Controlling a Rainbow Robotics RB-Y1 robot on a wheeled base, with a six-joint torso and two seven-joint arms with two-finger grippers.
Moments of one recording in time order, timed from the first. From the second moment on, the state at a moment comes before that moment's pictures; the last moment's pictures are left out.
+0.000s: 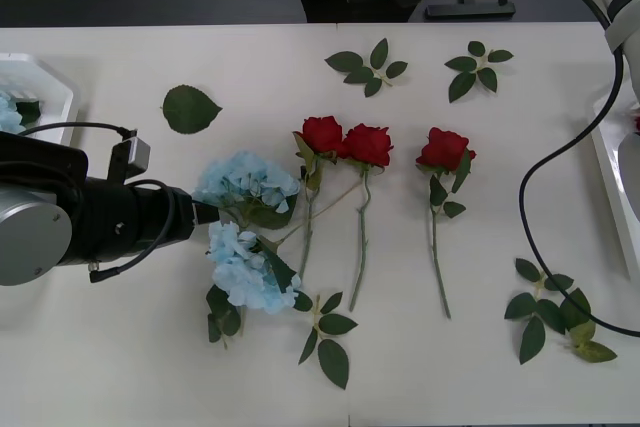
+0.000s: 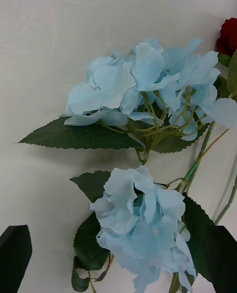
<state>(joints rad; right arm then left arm) -1.19 -0.48 0.11 -0.81 -1.41 1.32 2.33 -0.09 0.55 -0.08 -2.16 0.72 1.44 -0.95</state>
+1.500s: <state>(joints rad) -0.68 -0.59 0.43 -1.39 -0.66 1.47 1.18 -0.32 0.50 -0.32 -2.01 0.67 1.47 -0.54</state>
